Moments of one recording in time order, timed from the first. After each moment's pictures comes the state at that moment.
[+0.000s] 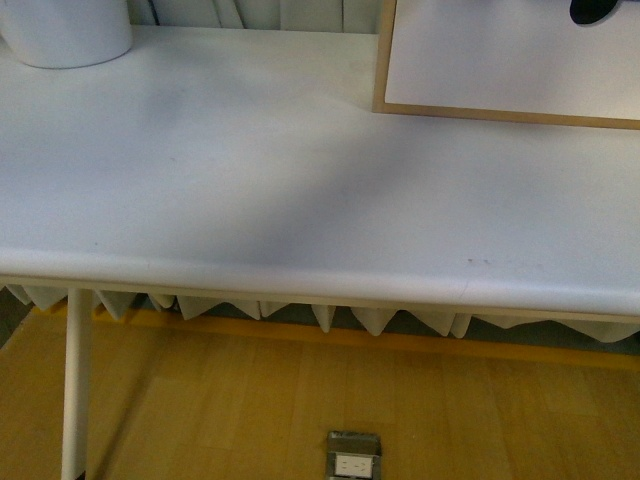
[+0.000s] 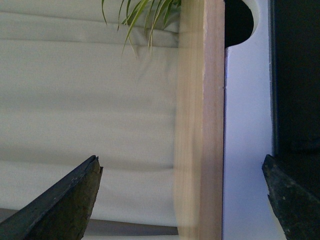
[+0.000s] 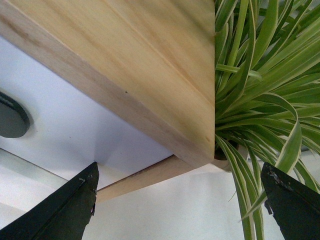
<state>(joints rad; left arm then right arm) -0.55 2.15 1.60 0.70 0.13 1.57 -0.24 1.74 1.25 0.23 -0.12 -0.80</state>
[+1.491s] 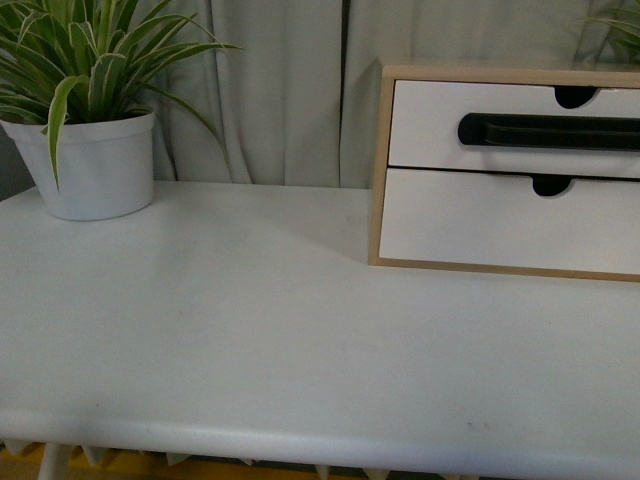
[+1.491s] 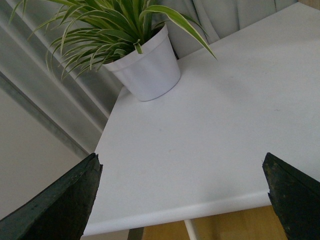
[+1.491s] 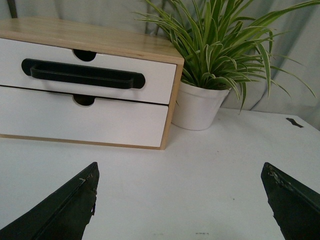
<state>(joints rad) -0.23 0.58 0.11 0.44 -0.31 0.52 -0.17 0.25 0.25 0.02 0.00 -0.18</state>
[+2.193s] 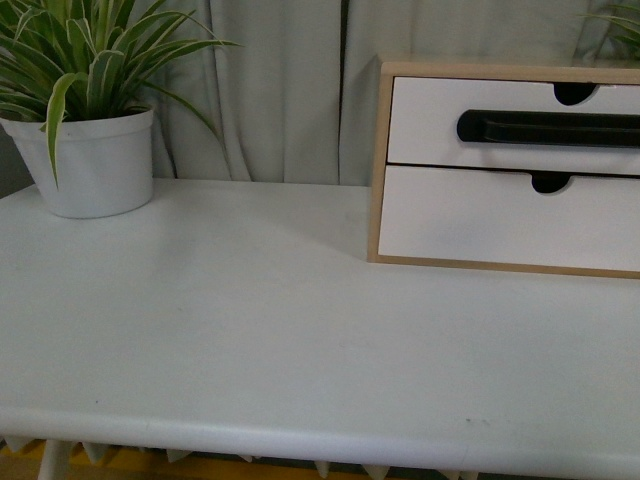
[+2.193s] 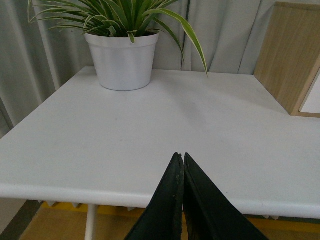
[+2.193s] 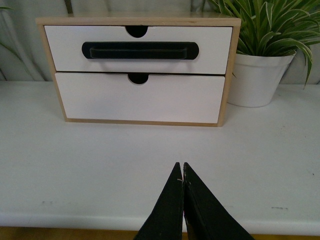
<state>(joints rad) 0.00 0.27 0.01 0.27 0.00 0.00 0.00 0.07 0.08 -0.01 0.00 -0.01</state>
